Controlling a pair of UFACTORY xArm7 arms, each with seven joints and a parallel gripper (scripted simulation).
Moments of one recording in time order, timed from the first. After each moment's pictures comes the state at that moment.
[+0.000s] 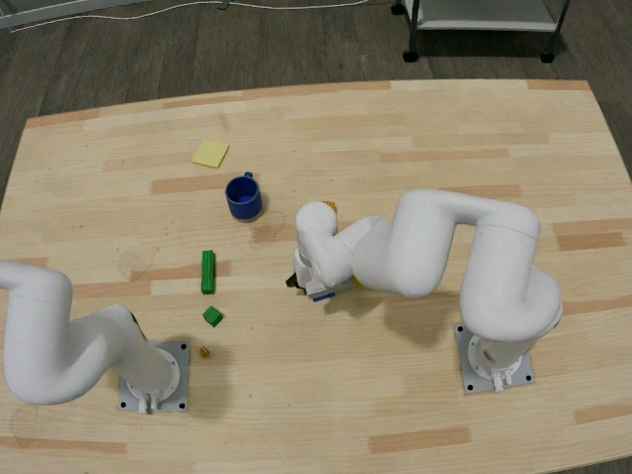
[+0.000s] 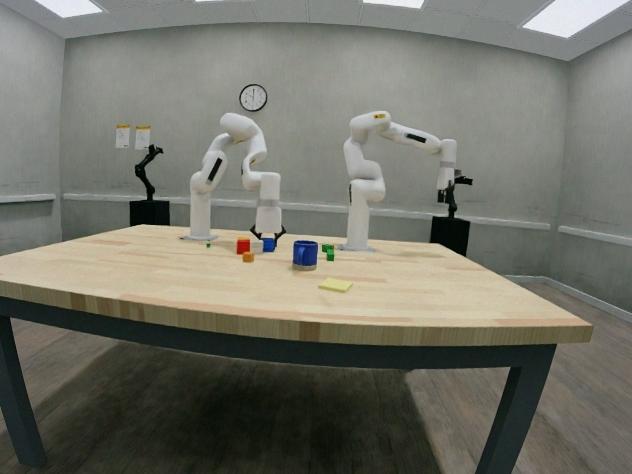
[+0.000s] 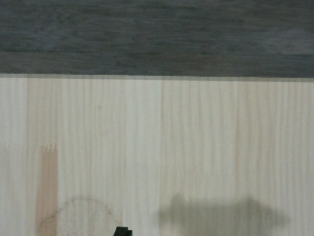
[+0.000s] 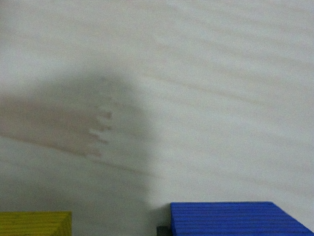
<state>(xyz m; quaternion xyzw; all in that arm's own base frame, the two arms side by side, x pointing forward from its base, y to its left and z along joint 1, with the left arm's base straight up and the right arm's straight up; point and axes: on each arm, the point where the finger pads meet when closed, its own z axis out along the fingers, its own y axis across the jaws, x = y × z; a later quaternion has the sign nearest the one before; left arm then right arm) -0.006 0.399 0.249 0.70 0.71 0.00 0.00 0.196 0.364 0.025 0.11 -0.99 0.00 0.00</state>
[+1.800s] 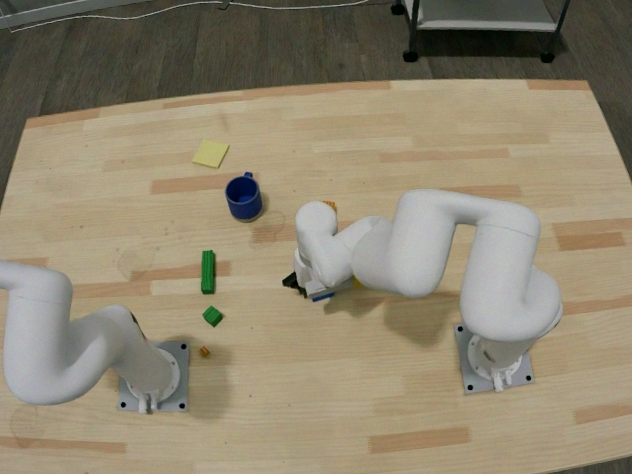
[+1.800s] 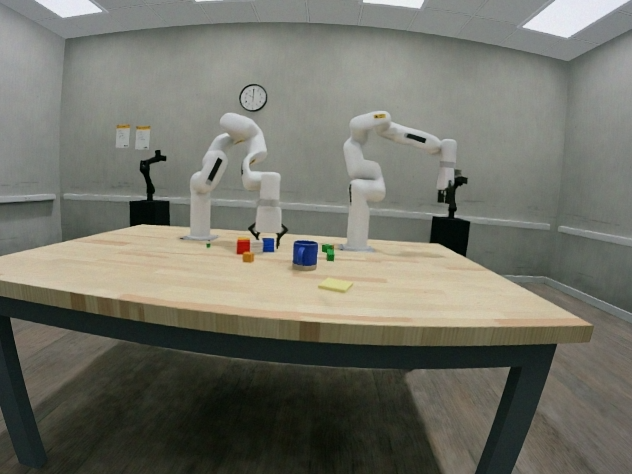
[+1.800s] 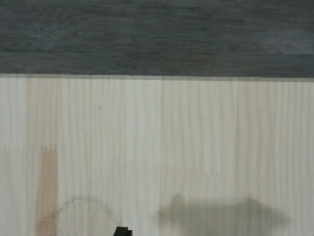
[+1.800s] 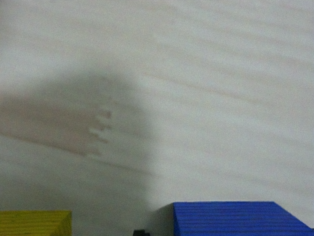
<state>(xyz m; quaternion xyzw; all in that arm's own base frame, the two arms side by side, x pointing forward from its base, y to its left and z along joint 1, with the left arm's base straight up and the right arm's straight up) -0.006 0.399 0.249 0.70 0.71 0.00 0.00 0.196 0.364 0.026 0.11 -0.99 0.00 0.00</state>
